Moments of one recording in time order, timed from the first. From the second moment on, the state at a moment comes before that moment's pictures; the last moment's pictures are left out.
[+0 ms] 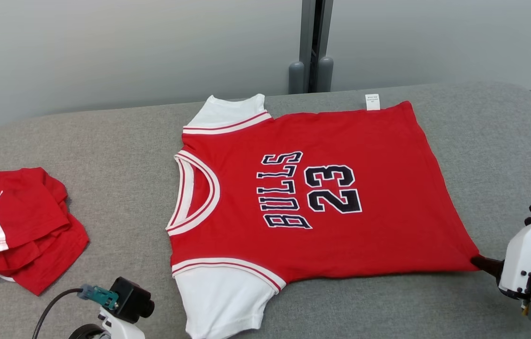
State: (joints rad) left arm -0.43 0.82 -1.22 -0.08 -1.31 -0.08 0.18; right arm -0.53 -0.53 0.64 0.80 1.19 0.13 0.48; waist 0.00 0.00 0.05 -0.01
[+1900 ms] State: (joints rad) left arm -0.49 0.81 -0.99 -0.11 -1.59 -0.10 0.09; right arm -0.49 -0.41 0.15 0.51 0.97 0.13 0.74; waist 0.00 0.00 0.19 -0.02
